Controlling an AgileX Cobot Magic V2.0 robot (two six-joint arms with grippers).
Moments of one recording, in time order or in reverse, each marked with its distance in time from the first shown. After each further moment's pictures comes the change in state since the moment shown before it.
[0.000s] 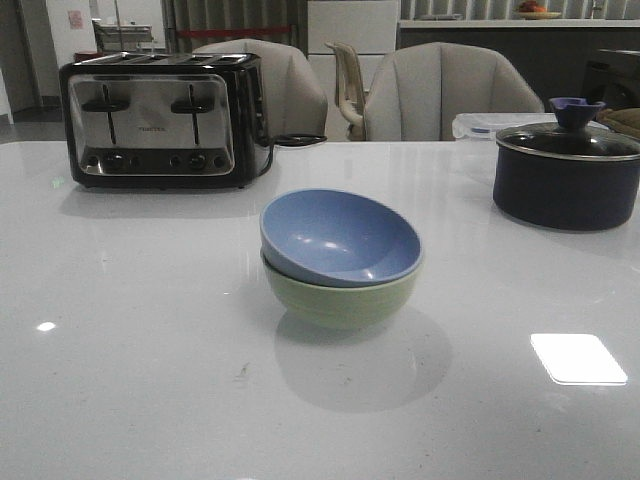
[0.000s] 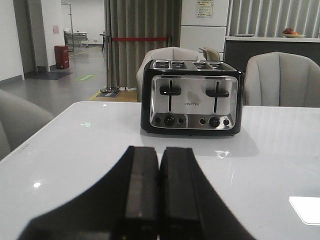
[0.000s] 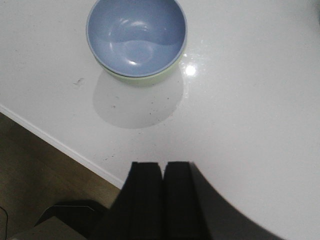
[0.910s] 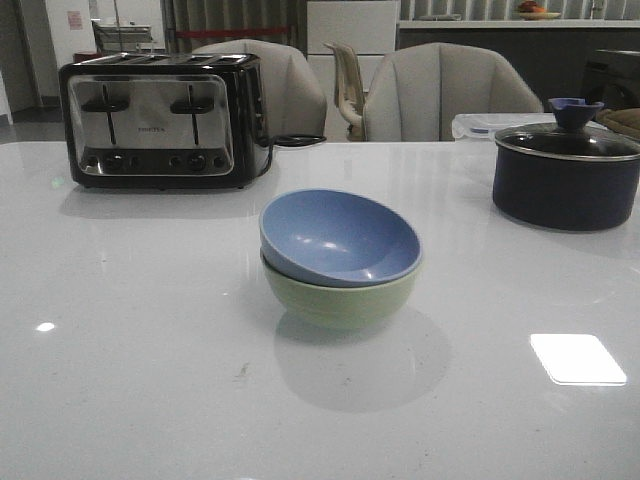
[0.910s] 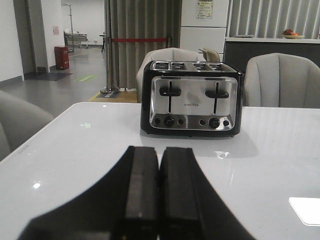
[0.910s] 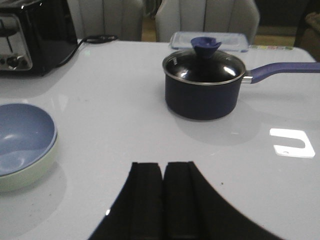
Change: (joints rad) left arm 0.000 0.000 0.000 0.000 -0.002 0.000; right arm -0.357 -0.611 0.537 -0.006 -0.498 0.000
